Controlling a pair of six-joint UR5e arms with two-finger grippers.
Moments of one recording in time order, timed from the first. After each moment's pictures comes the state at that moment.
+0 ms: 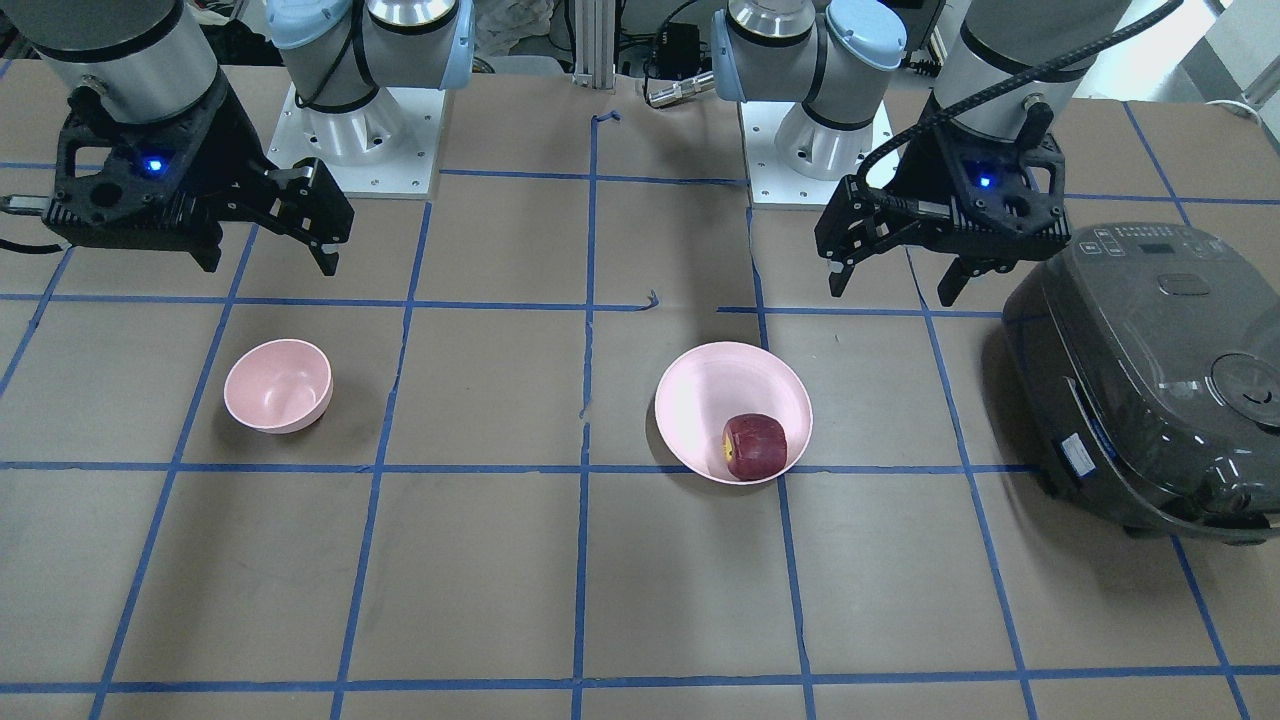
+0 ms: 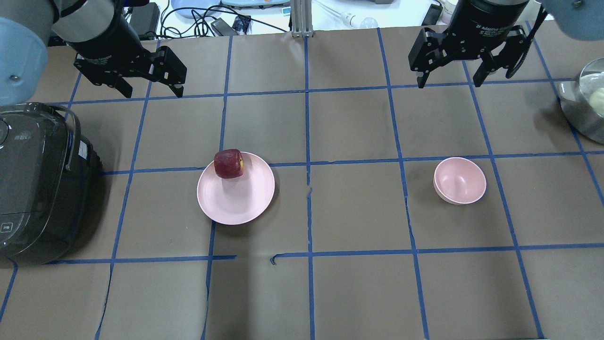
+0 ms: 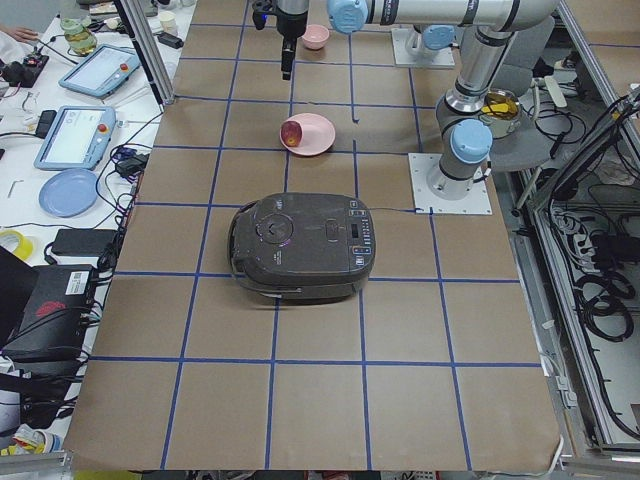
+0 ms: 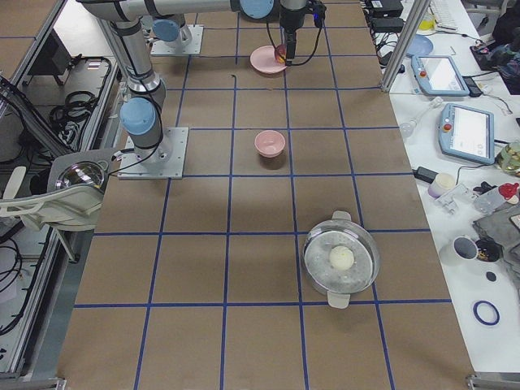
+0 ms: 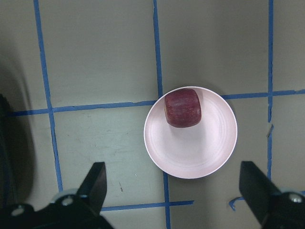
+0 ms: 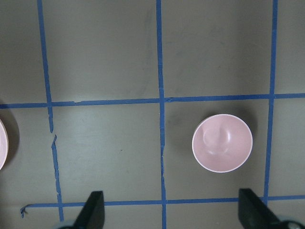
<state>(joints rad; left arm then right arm) -1.54 -1.59 -1.55 -1.46 1.54 0.08 1.56 -1.51 1.44 -1.50 -1.56 0.02</state>
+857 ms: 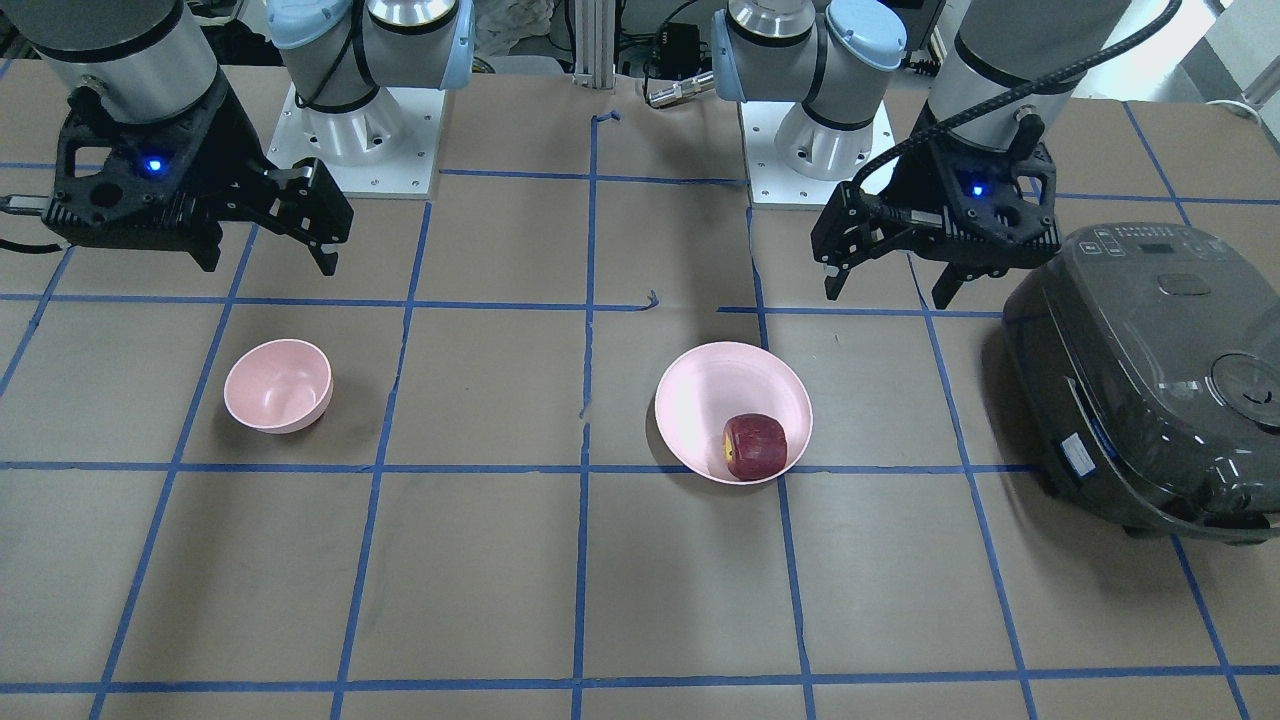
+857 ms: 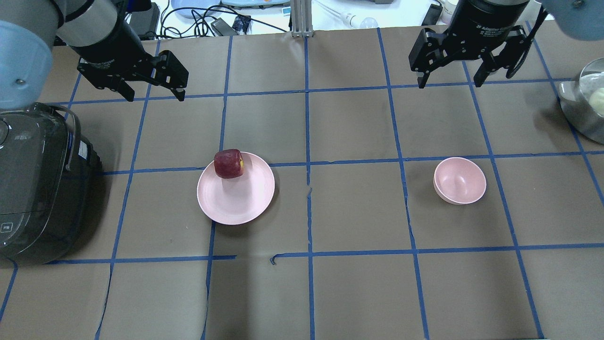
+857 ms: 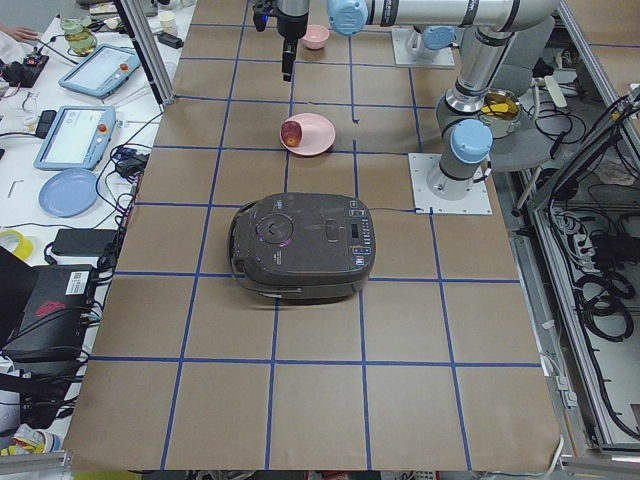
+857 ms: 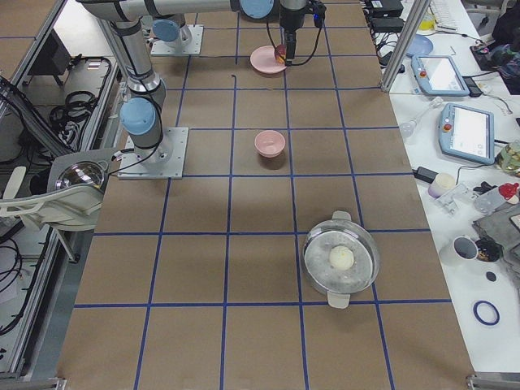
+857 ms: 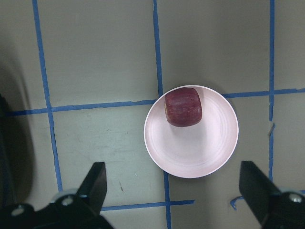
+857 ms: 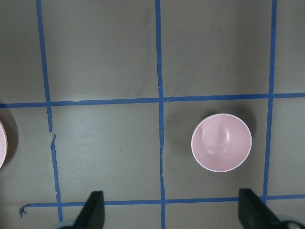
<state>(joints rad) -1.54 -1.59 -1.57 -1.45 1.54 0.08 1.56 -1.51 1.44 -1.50 -1.56 0.02</state>
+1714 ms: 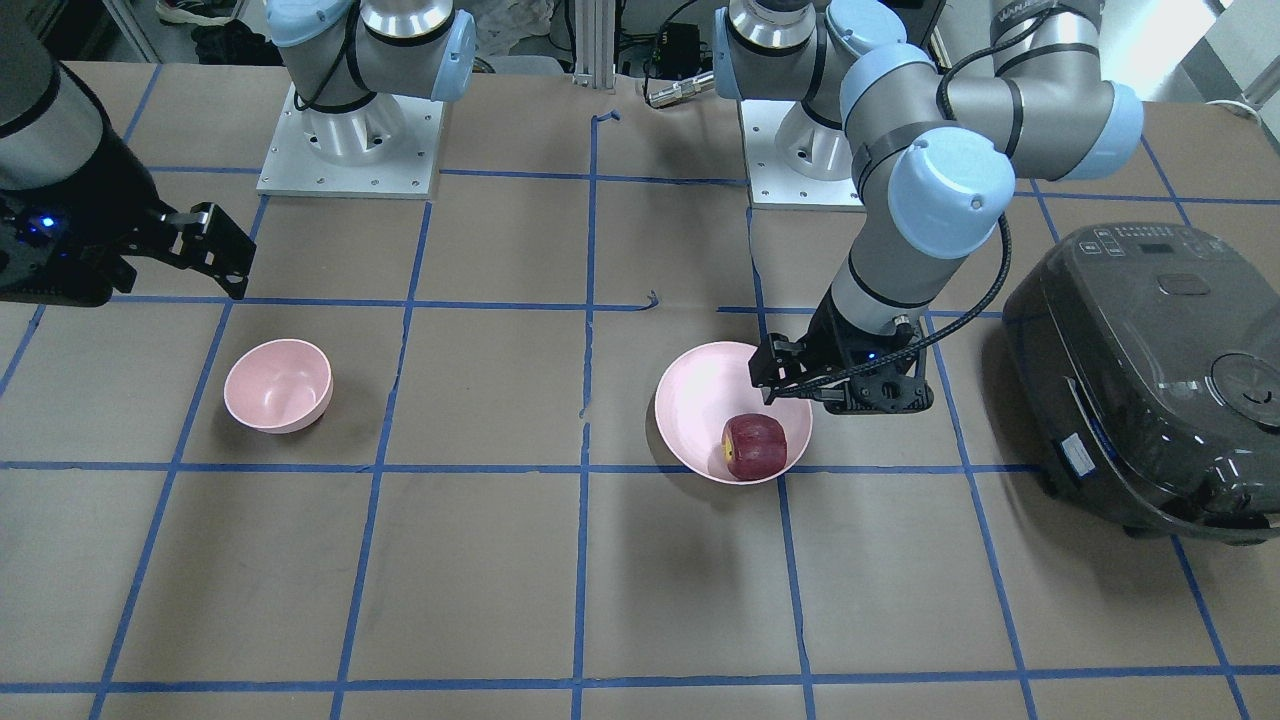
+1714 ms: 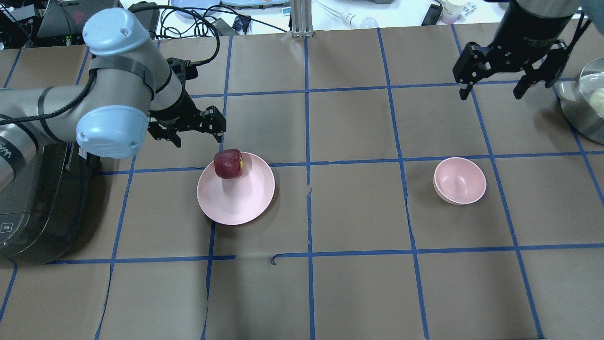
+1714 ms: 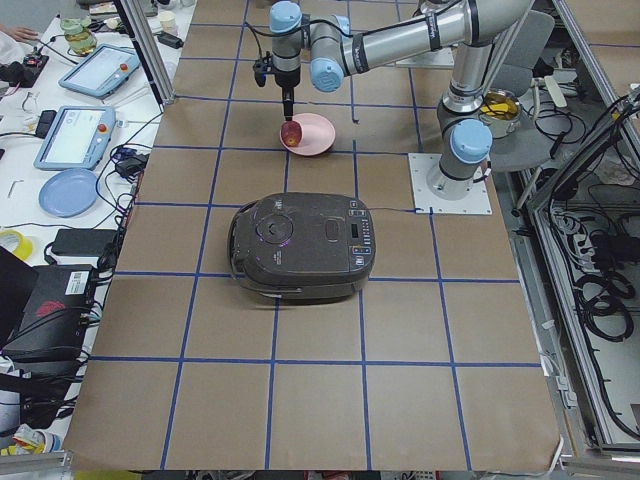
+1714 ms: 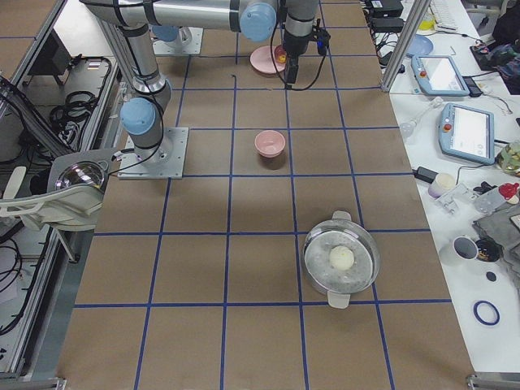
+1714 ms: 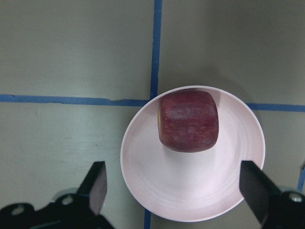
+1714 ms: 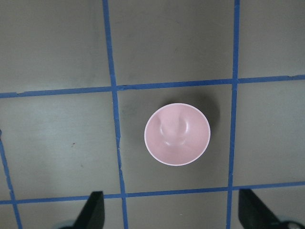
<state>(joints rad) -1.57 -1.76 -1.83 -1.12 1.53 -0.06 1.38 -1.49 1.53 -1.50 -1.60 -0.15</state>
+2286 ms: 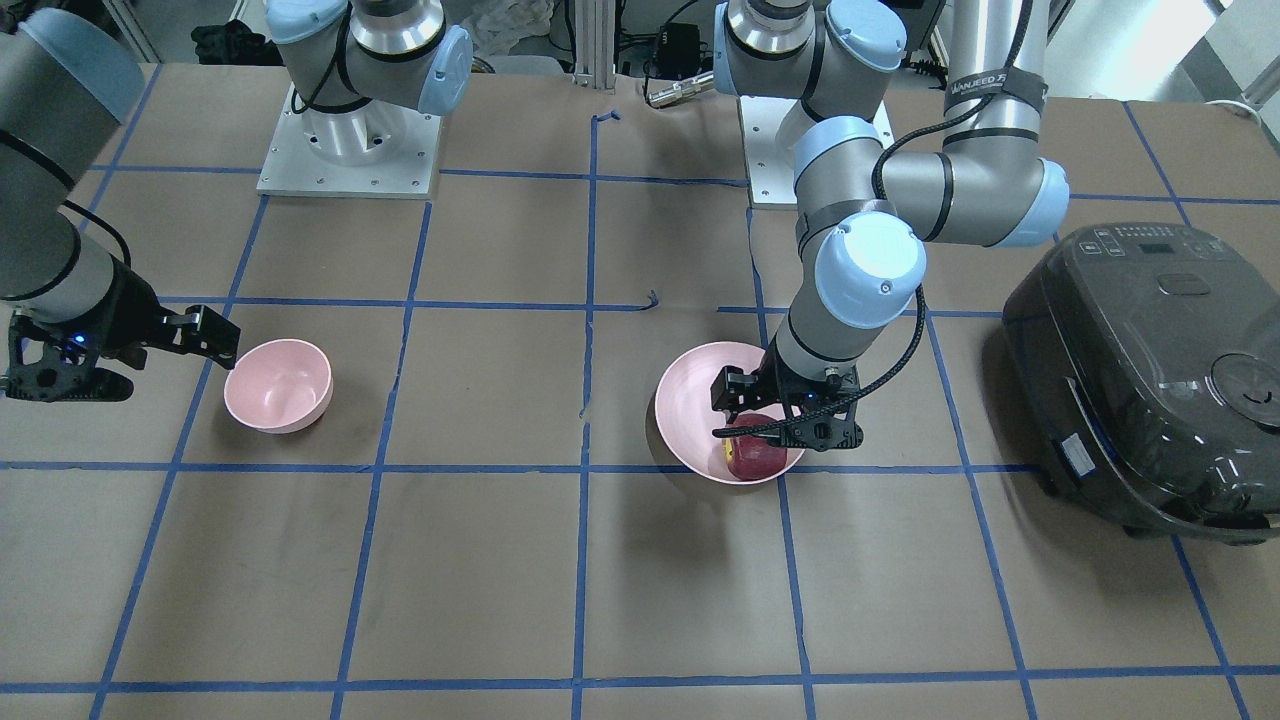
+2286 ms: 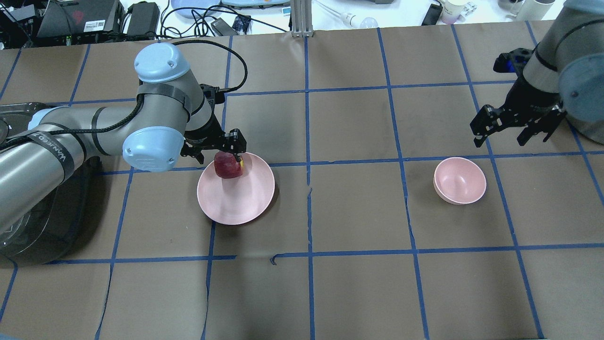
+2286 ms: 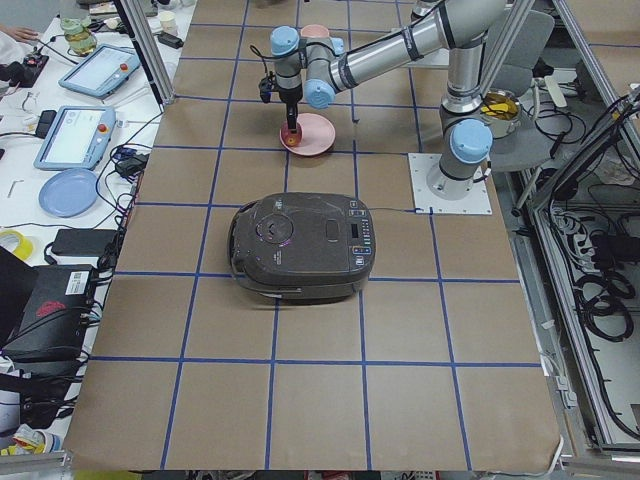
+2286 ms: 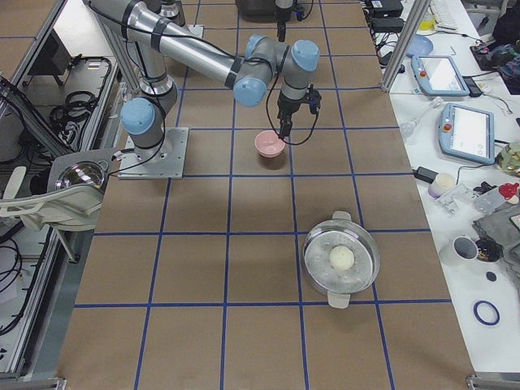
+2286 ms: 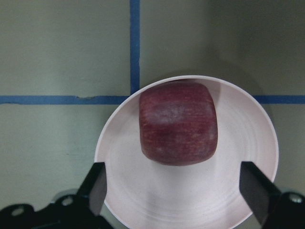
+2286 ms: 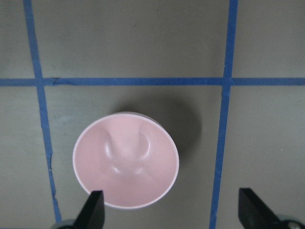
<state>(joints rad) -1.62 -1.86 -1.87 -1.04 1.53 -0.06 1.24 -1.42 1.86 -1.89 -1.60 -0.34</state>
